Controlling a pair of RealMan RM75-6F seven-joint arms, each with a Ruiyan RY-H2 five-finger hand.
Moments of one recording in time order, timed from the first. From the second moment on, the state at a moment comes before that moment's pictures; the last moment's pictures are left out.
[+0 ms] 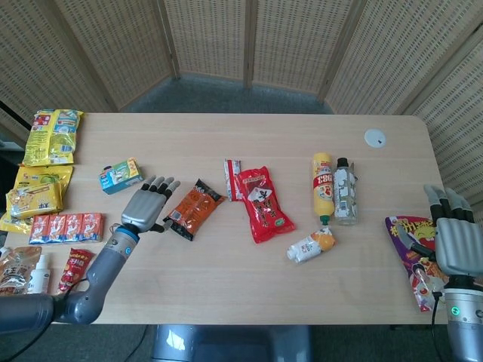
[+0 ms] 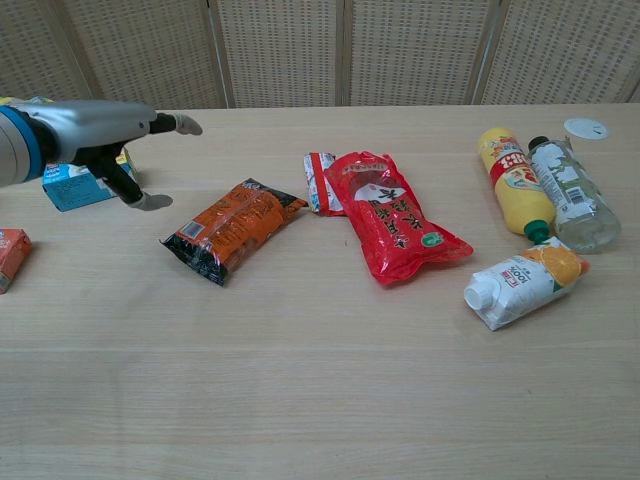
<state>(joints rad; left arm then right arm) -0.87 -1.43 -0.06 -1.68 0.71 1.05 0.59 0.20 -1.00 0.18 -1.93 -1.20 1.46 -0.32</state>
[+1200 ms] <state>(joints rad) -0.86 -1.86 -0.18 -1.19 0.66 0.91 0.46 0.15 -0.95 0.17 -1.95 -1.19 1.44 -0.20</state>
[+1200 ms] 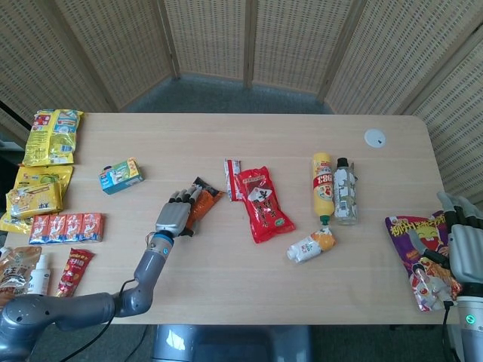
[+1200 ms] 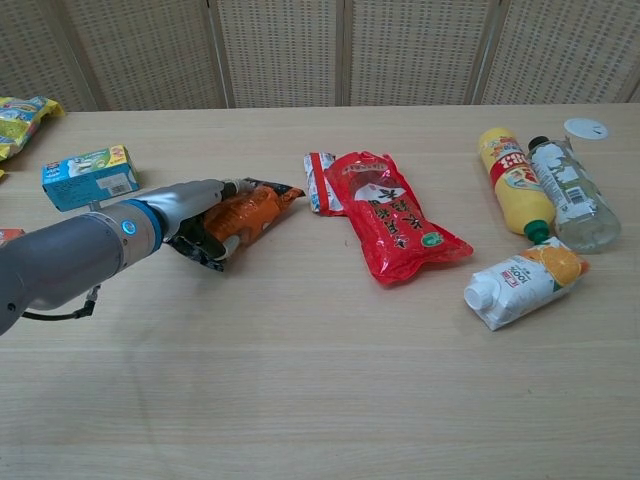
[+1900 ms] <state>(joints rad) -0.82 -1.78 -0.30 -1.33 0.79 1.03 0.38 0.16 -0.96 0.17 -1.94 -1.20 1.42 -0.19</state>
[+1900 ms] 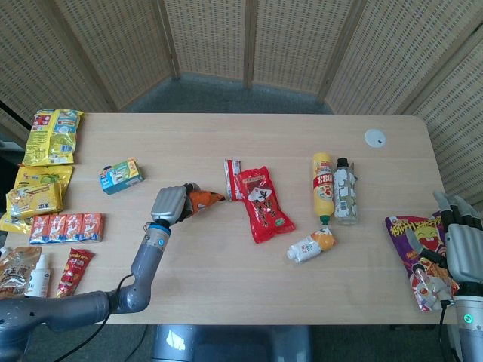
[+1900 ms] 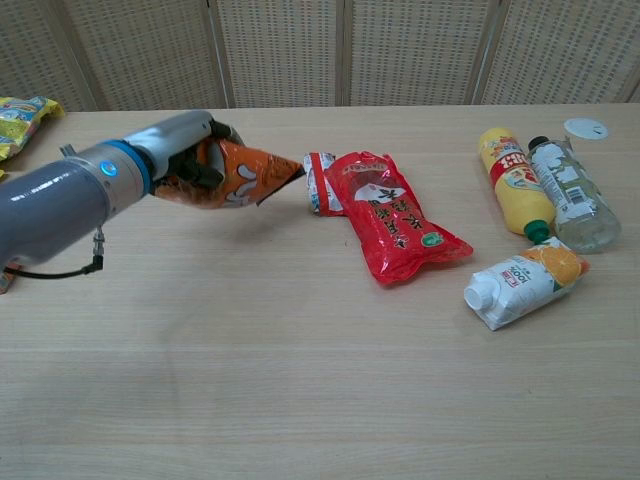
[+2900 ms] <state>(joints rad) -0.71 -1.17 -0.50 -2.11 0.85 1.33 0.47 0.21 -1.06 0.17 -1.87 -1.26 1.41 -0.26</state>
